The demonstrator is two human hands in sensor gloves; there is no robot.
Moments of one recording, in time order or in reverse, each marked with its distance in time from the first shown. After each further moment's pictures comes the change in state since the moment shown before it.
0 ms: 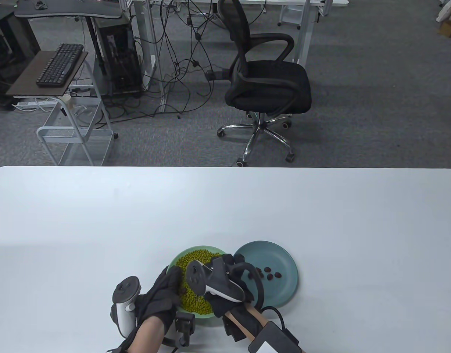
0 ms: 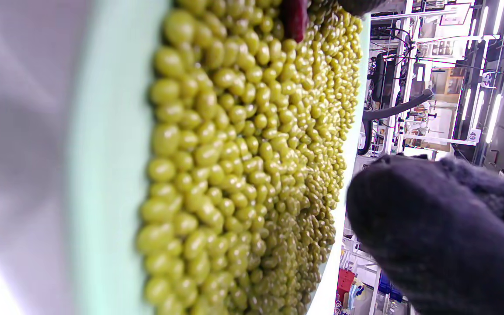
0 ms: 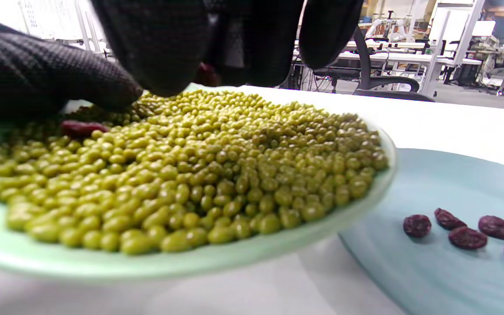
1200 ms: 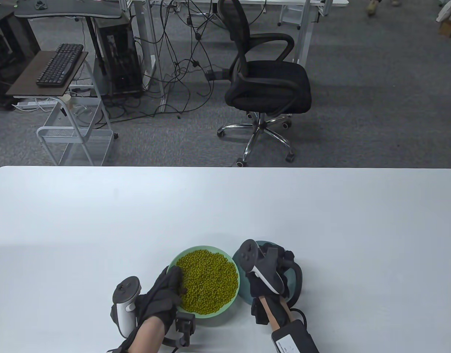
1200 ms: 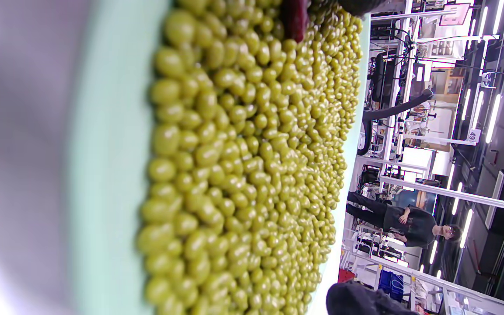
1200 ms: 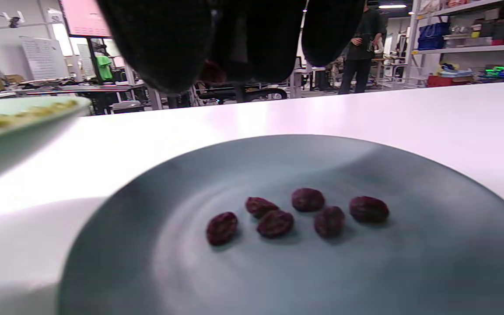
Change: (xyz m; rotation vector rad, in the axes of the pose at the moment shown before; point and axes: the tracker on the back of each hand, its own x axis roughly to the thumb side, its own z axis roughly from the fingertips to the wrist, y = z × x) left_hand 0.000 -0.001 0.000 0.001 -0.001 0.000; right_hand -0.108 0.021 -0.009 -0.112 0.434 -0.106
